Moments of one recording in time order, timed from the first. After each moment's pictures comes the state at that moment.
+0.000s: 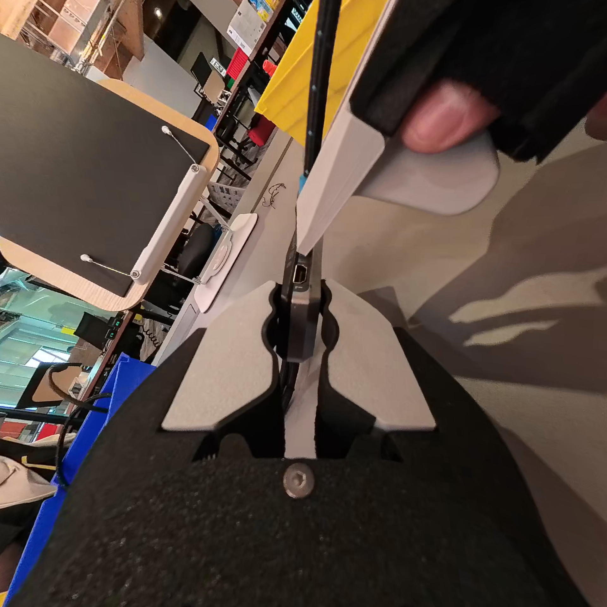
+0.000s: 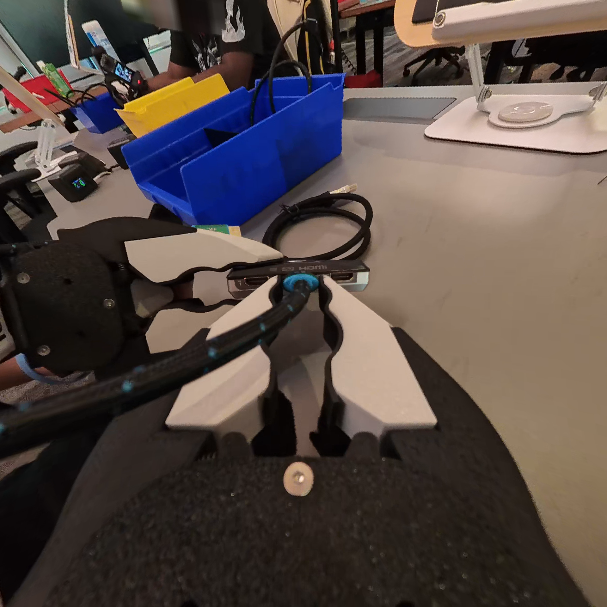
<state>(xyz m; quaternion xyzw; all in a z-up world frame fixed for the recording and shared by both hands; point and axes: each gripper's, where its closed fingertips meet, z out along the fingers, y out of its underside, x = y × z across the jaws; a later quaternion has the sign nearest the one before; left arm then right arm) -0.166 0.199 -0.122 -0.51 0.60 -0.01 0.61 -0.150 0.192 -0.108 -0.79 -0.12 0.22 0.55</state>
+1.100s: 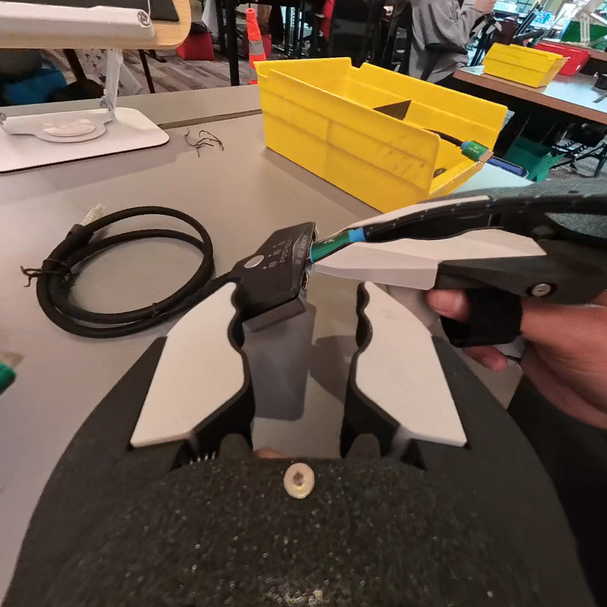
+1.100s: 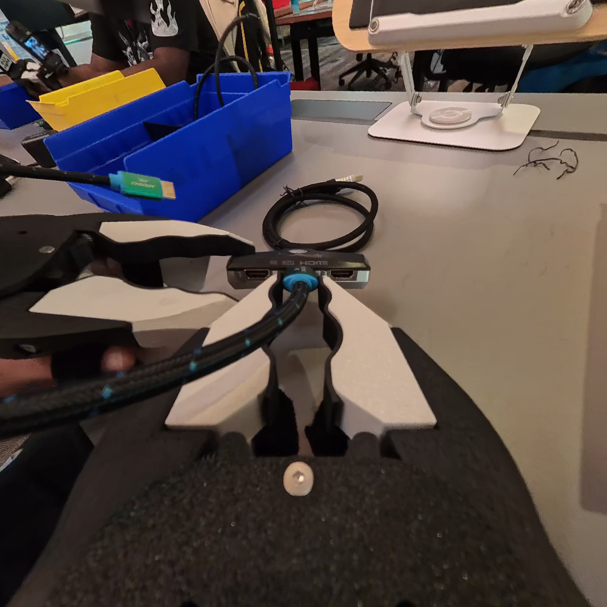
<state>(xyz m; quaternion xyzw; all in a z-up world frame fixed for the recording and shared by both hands) -0.156 0.181 -0.119 -0.71 0.40 -0.34 0.47 -0.133 0.187 -0.117 -0.81 -0.07 0.14 0.57</state>
